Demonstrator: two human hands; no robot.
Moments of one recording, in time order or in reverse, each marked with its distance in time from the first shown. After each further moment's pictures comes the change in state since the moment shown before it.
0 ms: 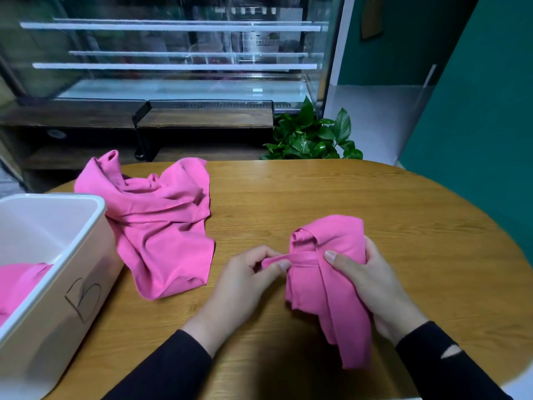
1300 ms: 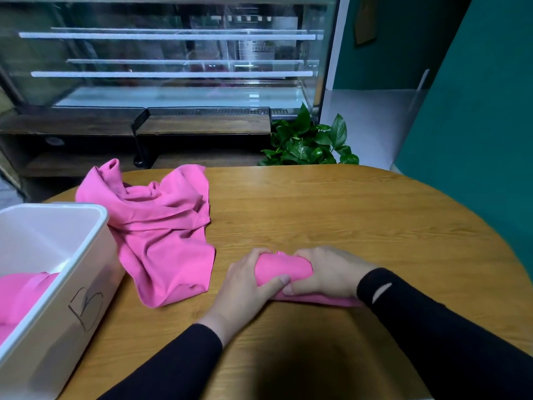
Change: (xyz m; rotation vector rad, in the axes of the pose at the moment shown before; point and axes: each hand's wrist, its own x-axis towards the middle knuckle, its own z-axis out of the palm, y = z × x) left_hand 0.013 -0.052 0.003 0.401 0.000 -0.016; right_hand 0.053 -0.019 0.027 -1.423 -0.563 -0.031
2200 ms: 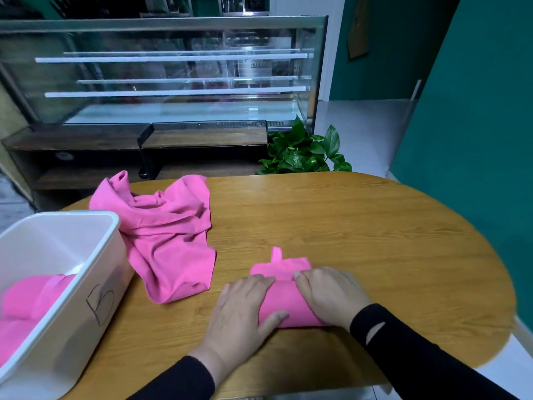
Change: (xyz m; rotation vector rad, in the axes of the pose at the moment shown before) left_hand -0.056 0.000 0.004 0.511 0.050 0.305; right_hand -0.034 -0.005 0.049 -0.149 0.399 0.025
